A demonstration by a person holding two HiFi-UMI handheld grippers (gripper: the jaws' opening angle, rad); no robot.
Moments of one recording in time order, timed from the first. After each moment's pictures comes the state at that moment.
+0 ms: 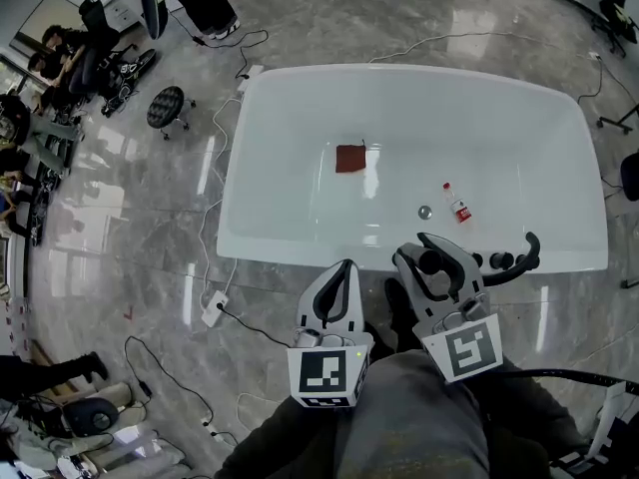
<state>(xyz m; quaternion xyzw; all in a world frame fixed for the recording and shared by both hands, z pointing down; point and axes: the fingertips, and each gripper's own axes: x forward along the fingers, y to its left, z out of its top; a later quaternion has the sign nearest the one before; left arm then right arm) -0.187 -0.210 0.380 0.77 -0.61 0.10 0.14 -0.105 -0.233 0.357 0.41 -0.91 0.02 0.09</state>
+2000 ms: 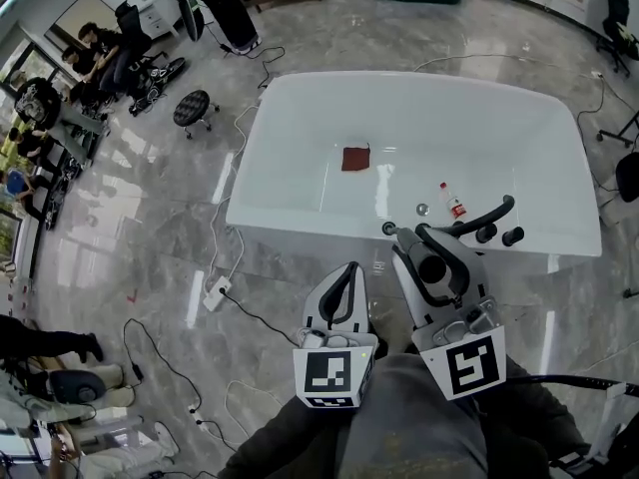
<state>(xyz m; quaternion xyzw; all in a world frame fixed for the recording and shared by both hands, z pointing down) -0.115 -0.058 0.334 0.76 -0.63 0.07 0.09 -0.046 -0.077 0.257 0.39 -0.92 -0.09 0.01</state>
